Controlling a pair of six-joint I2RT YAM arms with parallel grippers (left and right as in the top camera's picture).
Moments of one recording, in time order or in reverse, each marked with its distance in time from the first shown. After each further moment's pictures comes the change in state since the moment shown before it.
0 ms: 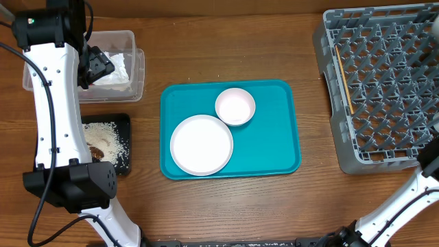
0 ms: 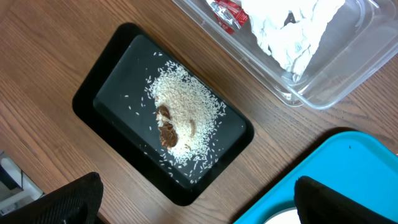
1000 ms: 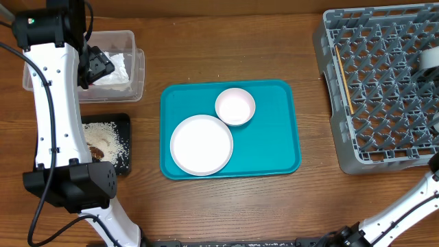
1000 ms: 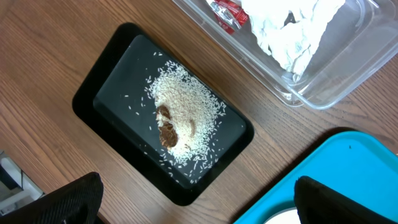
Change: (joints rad) left arm 0.000 0.000 0.000 0.000 0.000 0.000; right arm -0.134 0.077 0.010 -0.360 0.035 0.041
